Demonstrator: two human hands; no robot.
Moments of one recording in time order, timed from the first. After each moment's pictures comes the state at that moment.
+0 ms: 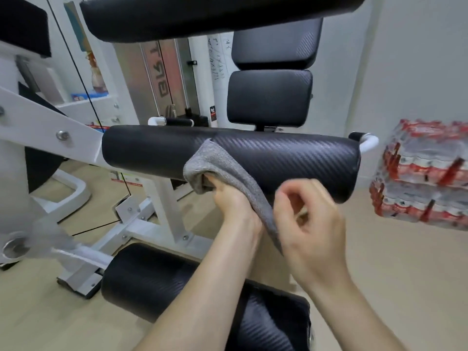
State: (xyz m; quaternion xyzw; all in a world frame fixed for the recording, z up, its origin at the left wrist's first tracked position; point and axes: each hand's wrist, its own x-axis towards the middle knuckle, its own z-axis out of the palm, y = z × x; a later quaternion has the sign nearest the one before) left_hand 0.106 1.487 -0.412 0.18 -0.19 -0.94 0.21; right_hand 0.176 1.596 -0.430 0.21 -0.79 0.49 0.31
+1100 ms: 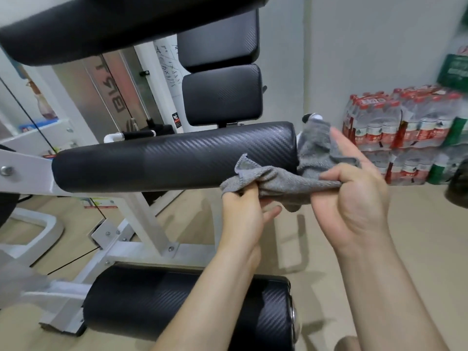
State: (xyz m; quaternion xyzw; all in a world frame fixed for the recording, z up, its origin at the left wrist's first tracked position) left_hand 0.168 1.560 -0.419 0.11 -0.57 -0.81 0.08; right_hand 0.155 1.675 -0.414 0.08 -0.25 0.96 0.12
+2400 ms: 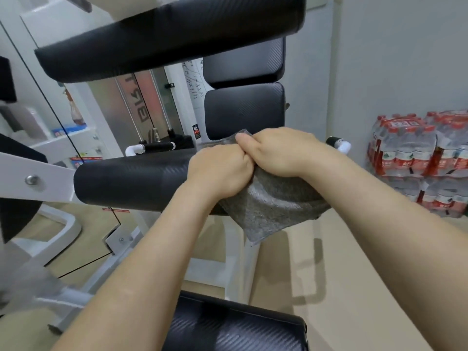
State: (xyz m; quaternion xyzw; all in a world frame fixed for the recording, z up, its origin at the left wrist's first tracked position) left_hand 0.088 1.488 -0.327 -0.03 -0.98 -0.04 0.18; right_hand 0.058 1.616 -0.315 0.25 -0.95 0.17 0.11
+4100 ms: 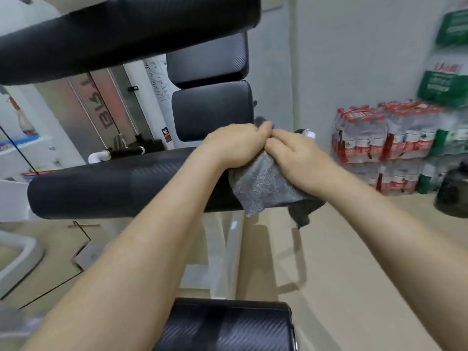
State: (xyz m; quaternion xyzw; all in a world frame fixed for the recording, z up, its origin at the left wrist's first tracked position) left_hand 0.078 1.545 -0.306 -0.15 -0.98 -0.08 0.07; right_hand 0.081 1.669 -0.364 0.16 -0.88 0.43 0.14
